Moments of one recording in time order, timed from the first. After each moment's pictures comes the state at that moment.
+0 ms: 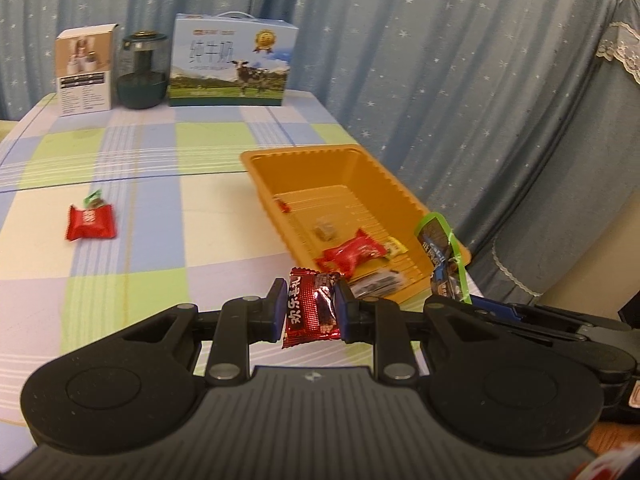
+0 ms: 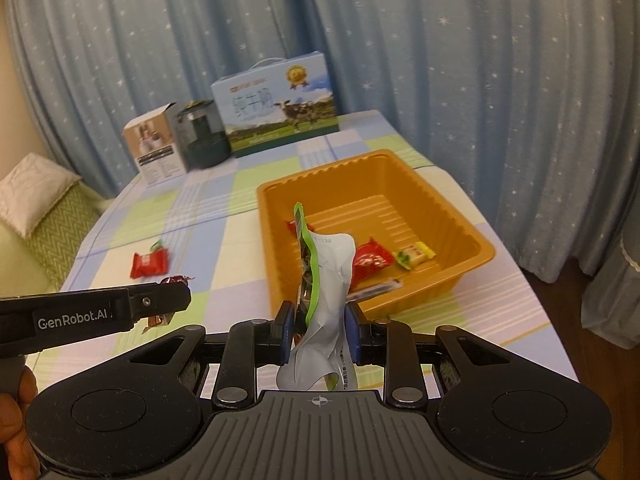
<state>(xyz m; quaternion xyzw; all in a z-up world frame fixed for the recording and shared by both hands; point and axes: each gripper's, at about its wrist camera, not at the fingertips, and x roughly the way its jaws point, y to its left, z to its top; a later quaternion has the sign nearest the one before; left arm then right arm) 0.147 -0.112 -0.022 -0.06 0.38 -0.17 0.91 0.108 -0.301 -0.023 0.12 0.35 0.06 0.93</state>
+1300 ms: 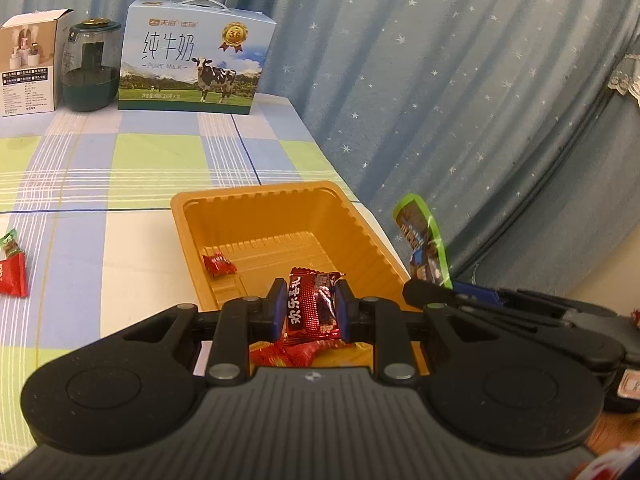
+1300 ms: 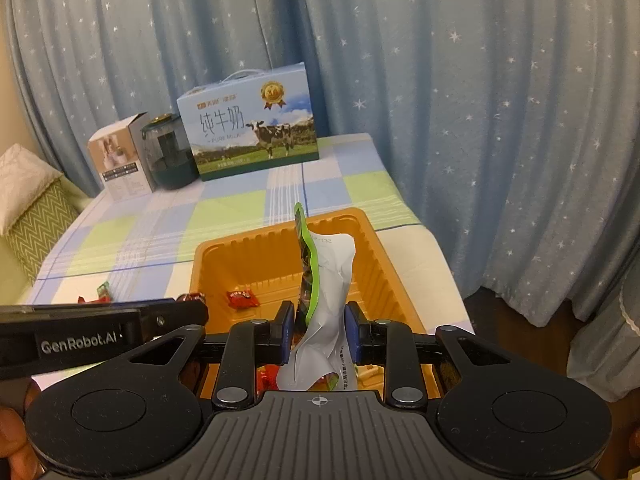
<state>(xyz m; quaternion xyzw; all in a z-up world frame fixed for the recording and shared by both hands) 0.265 -0.163 -0.035 -0.11 0.38 -0.19 0.90 0.236 -0.349 -0.021 0.07 0.36 0.08 0.93</state>
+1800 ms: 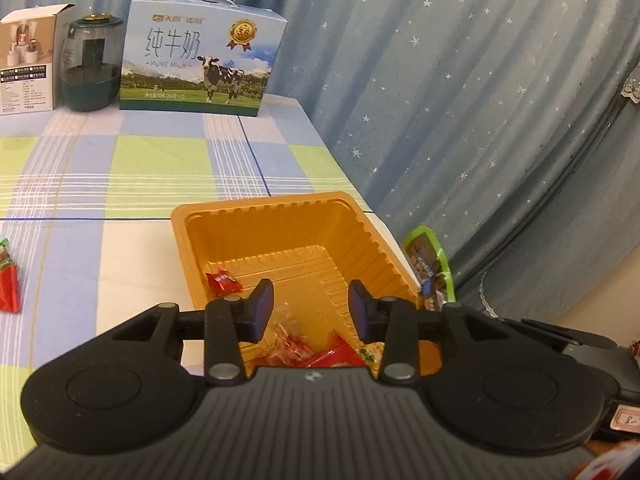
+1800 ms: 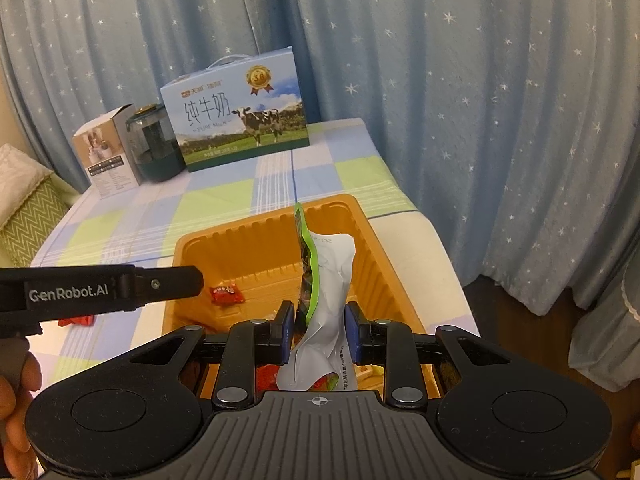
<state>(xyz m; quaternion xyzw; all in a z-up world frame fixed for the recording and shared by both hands) 0.292 -0.165 -0.042 -0.12 0.39 -0.18 0.90 0.251 -0.357 -0.036 0.08 0.37 0.07 0.92</state>
